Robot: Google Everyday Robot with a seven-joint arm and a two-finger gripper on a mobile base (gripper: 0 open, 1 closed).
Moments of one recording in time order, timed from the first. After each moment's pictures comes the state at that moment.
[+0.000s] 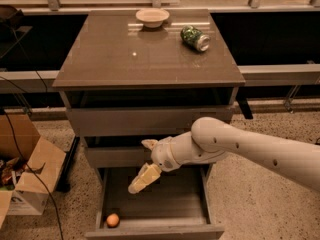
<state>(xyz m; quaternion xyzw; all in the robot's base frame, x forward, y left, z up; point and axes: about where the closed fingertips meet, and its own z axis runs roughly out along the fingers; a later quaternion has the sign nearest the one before) 0.502 0.061 0.628 -0.54 0.70 0.36 0.32</state>
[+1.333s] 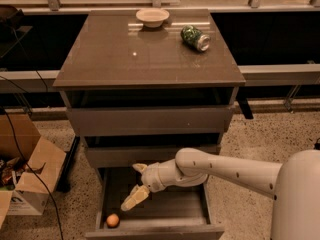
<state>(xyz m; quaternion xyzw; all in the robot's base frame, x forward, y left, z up) 0.507 0.106 0.470 -0.51 0.69 0.42 0.31</state>
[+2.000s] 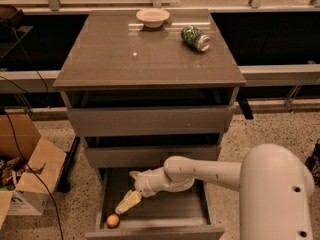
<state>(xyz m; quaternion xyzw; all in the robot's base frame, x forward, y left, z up) 0.524 0.133 0.386 -0.50 0.71 0.41 0.28</state>
